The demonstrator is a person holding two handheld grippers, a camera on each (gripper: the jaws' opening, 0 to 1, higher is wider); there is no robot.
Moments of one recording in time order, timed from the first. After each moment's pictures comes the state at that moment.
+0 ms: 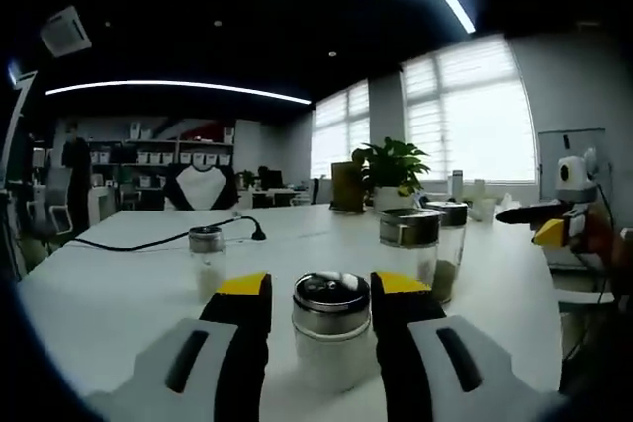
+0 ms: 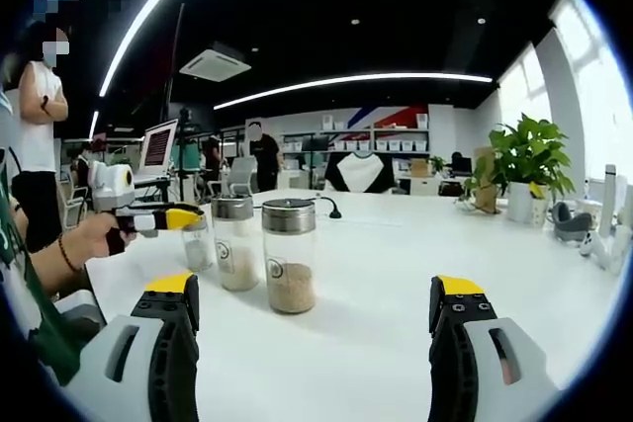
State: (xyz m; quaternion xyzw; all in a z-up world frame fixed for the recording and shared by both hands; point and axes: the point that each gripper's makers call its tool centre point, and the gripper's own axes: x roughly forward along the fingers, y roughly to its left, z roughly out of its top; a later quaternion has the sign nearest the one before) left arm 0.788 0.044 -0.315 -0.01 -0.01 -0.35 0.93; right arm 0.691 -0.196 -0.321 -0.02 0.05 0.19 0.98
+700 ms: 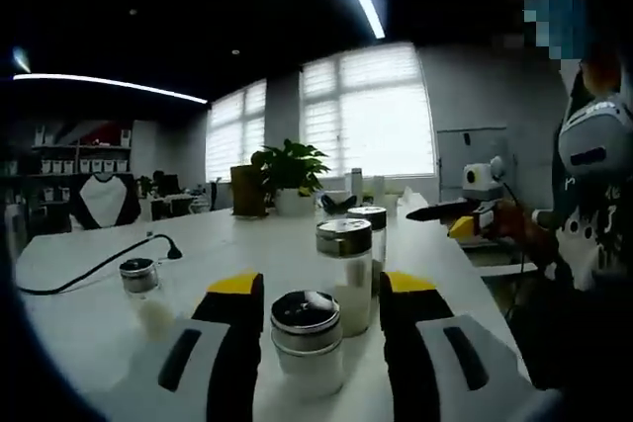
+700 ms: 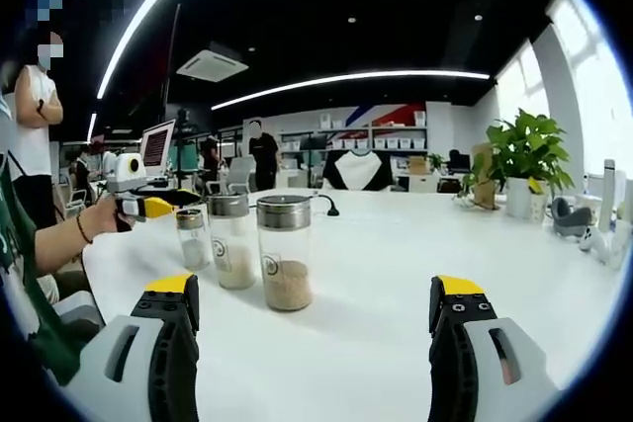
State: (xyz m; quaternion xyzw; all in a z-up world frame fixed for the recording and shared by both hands) left arm 0.769 0.028 -0.299 0.00 -0.01 -0.59 0.81; right arm 0.691 -0.200 -0.323 -0.01 0.05 0.18 0.98
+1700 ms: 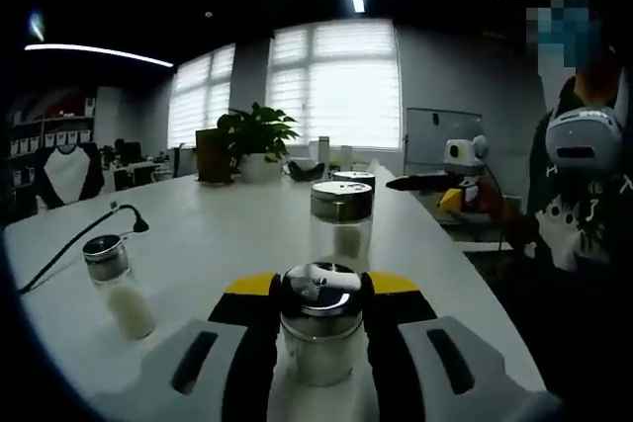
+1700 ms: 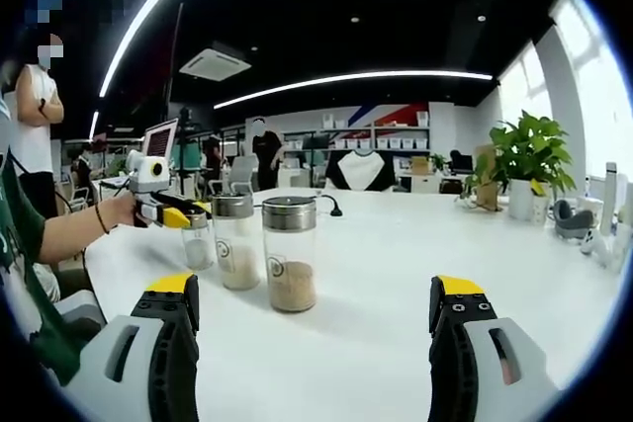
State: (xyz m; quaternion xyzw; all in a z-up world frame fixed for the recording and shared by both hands) left arm 0.769 0.010 -0.329 0.03 0.06 -0.64 0.76; right arm 0.689 -0.194 -0.322 -0.02 0.06 0.19 0.98
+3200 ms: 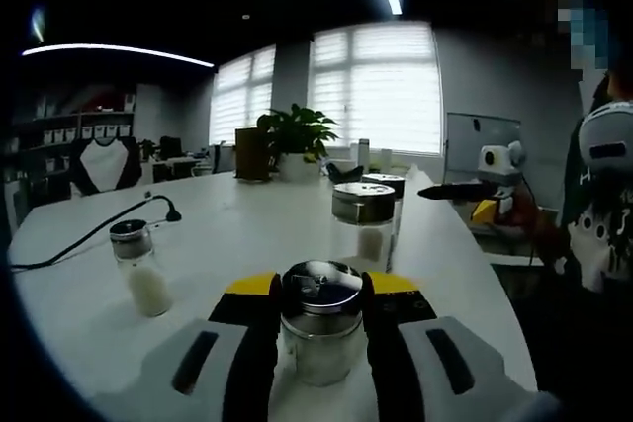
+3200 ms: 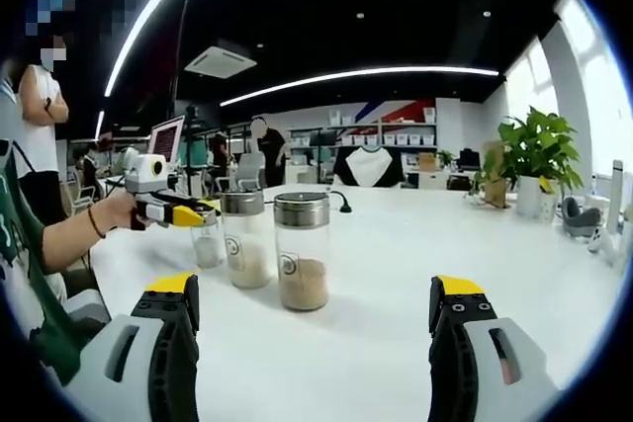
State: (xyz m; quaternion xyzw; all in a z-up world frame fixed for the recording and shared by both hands) left arm 0.791 0.022 -0.330 0.02 0.07 -0.55 0.83; right arm 0.692 -0.185 -0.326 -0.01 0.06 0.20 0.98
